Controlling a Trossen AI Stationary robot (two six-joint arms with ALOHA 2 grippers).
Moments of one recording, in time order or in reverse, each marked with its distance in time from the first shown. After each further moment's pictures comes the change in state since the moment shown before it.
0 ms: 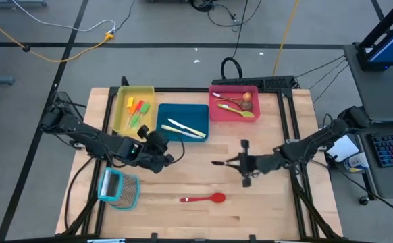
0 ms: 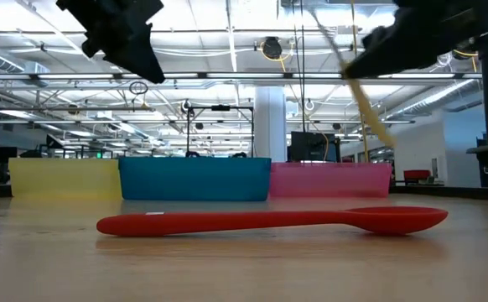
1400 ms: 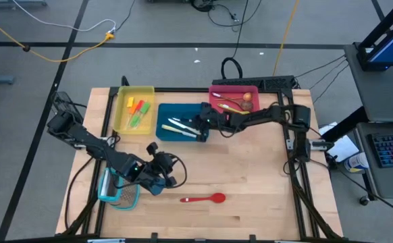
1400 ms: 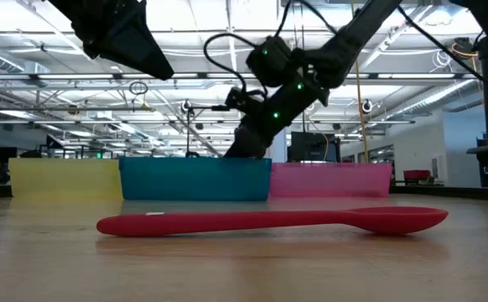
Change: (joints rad) left arm -0.176 0.135 0.000 0.227 0.015 0.062; right arm -0.670 0.779 0.576 0.103 -0.284 -0.376
